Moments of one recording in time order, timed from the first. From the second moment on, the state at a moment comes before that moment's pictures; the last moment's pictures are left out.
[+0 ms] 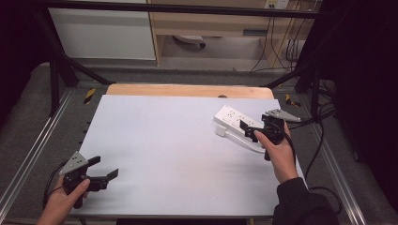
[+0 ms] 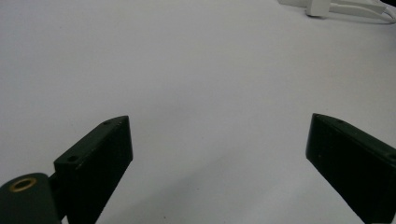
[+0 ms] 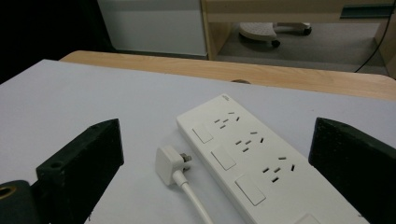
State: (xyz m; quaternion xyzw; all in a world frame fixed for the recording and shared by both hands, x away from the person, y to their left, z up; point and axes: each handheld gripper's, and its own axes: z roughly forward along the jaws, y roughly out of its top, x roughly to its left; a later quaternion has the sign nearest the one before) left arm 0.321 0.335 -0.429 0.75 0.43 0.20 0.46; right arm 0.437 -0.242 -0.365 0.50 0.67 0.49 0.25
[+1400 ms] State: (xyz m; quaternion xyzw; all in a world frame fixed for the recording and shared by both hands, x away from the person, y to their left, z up) left arm 0.320 0.334 -0.427 0.75 0.43 0.20 0.47; right arm 0.344 -0.287 -0.409 0.47 0.66 0.50 0.30
